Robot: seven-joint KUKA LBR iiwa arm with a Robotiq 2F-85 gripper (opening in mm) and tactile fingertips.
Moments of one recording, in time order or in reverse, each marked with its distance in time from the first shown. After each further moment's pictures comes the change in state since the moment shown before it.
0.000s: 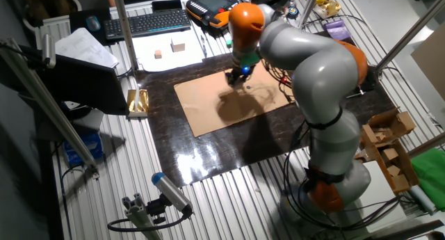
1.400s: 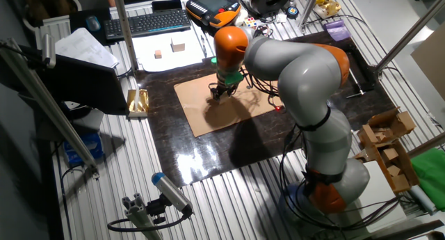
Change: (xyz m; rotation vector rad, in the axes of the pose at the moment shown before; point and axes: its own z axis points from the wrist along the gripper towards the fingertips) arm -0.008 0.093 0.072 -0.064 -0.001 -0.092
